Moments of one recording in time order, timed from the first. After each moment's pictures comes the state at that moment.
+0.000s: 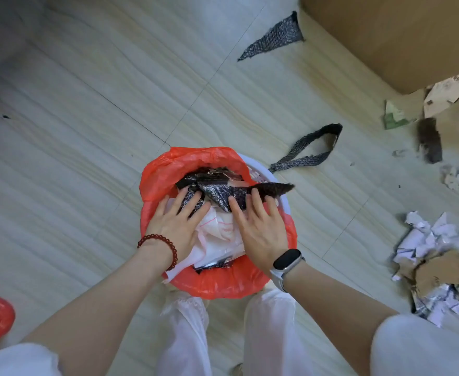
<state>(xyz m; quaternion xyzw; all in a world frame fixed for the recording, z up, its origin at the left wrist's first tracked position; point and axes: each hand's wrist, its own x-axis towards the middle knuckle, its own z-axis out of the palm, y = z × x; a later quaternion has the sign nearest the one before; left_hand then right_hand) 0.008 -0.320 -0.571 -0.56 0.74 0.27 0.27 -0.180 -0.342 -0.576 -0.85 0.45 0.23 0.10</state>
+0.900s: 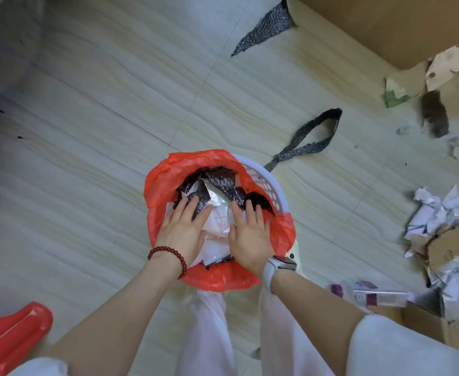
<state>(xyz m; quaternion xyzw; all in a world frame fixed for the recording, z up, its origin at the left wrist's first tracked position) 0.011 -0.318 -0.541 -0.61 0.68 0.36 0.19 -0.140 -0.317 -0.556 -0.58 0.63 0.18 0.48</state>
